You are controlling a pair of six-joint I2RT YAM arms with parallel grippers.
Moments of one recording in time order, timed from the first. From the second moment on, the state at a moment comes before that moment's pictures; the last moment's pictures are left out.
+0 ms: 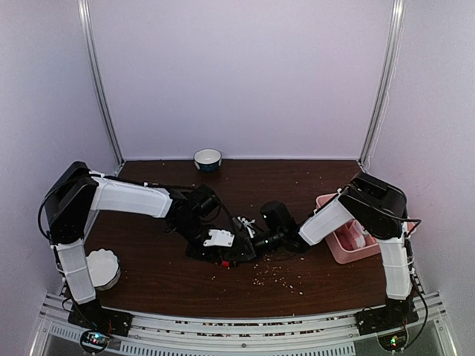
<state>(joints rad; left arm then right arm) -0.84 1.88 1.18 -0.59 0.27 0.91 0.83 2.16 1.04 0.53 -0.78 0.54</state>
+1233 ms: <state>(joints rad) -0.65 2.37 1.73 -1.27 0.81 0.73 0.87 1.50 0.57 0.48 0.04 0.24</state>
